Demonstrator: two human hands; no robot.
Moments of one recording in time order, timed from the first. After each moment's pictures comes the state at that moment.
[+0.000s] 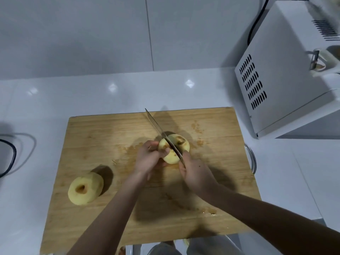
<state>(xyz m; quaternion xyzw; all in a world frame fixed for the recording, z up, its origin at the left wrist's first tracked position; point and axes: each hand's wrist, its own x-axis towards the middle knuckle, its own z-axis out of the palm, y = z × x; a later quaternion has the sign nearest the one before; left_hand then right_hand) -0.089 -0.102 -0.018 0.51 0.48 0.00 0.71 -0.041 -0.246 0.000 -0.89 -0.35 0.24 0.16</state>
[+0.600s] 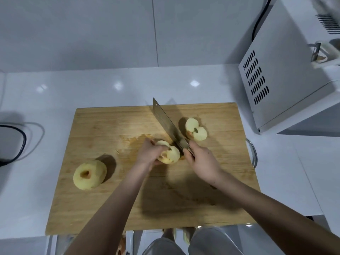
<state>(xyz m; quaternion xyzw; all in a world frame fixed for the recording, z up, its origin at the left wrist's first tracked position) -0.096 -0.108 -0.014 0.57 0.51 -0.06 0.64 -0.030 -0.261 -0.002 -0.87 -0.35 0.24 0.26</state>
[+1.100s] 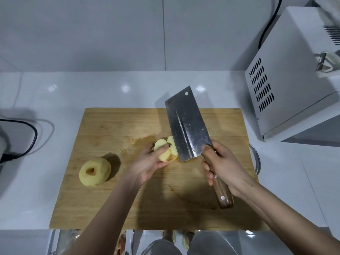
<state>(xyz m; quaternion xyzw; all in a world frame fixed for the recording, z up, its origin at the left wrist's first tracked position) -0.123 -0.114 0.005 0.40 0.44 0.01 0.80 -0.034 -0.284 0.068 -0.71 -0.09 0.43 0.55</state>
